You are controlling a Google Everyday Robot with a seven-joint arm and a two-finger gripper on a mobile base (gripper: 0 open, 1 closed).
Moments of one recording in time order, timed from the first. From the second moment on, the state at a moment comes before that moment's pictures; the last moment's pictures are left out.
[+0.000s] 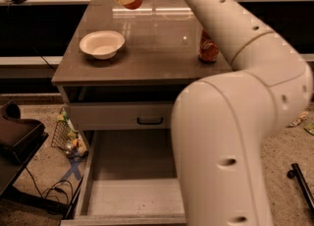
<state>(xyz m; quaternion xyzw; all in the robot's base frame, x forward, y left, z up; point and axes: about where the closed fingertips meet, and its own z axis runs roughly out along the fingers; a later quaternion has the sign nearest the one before) 0.880 0.077 0.980 -0.44 0.71 0.08 0.55</state>
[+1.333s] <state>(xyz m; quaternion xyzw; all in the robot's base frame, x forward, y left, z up) 0.941 0.090 0.960 -0.39 0.75 0.06 0.53</state>
